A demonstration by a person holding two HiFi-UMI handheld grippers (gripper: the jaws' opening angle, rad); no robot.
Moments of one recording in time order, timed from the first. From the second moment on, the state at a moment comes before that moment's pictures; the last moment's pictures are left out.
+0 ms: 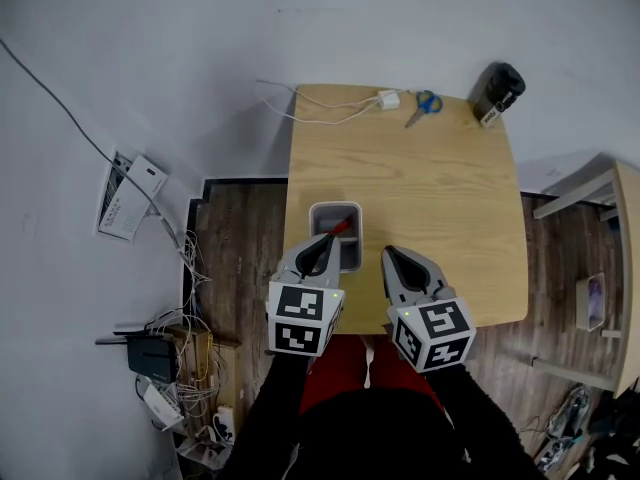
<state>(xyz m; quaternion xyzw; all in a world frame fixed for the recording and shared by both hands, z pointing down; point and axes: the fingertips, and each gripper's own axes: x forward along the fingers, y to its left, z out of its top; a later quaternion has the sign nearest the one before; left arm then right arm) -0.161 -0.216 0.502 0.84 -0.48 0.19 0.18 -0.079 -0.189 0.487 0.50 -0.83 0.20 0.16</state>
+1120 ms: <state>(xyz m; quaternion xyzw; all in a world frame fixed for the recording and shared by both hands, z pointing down) -0.208 -0.193 0.402 0.85 -0.51 0.08 0.10 -0.087 -0.186 0.392 0.49 -0.86 0.11 0.08</state>
